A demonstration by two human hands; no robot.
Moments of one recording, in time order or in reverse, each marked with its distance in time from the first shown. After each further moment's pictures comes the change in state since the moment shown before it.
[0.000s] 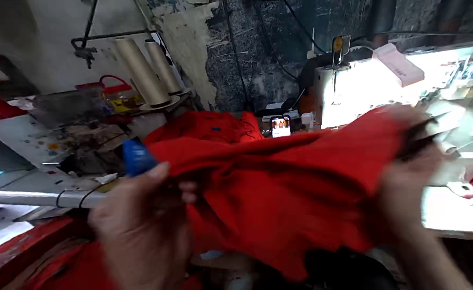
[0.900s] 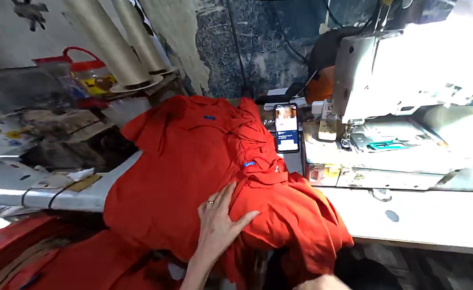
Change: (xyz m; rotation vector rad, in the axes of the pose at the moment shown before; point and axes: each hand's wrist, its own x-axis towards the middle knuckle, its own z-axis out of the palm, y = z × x) left_hand -0.025 -0.193 -0.077 1.219 -0.400 0.042; right_hand -0.175 0.045 0.039 0.133 -1.164 0.609
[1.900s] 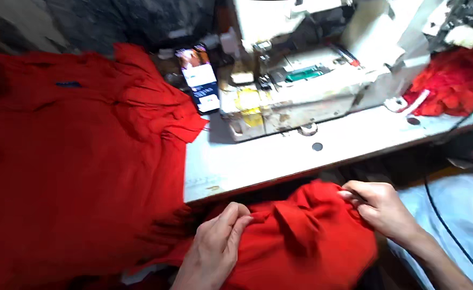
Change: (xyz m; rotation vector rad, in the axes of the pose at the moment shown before) left_hand -0.052 0.122 -0.018 -0.830 -0.454 0.255; right_hand -0.158 0.031 -0.038 0.022 0.982 0.219
